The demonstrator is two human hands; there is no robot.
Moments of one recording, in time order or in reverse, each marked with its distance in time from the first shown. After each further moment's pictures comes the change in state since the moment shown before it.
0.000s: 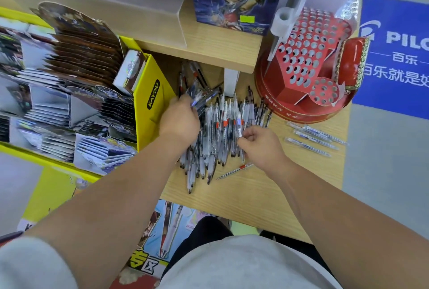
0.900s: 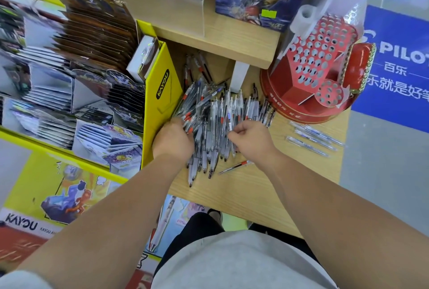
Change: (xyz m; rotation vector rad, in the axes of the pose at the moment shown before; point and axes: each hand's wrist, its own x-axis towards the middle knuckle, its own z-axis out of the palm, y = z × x) left_hand -0.042 -0.047 0.023 -0.056 -0.053 -0.161; right_hand 0.005 -0.023 0.023 -0.104 -0.021 -0.001
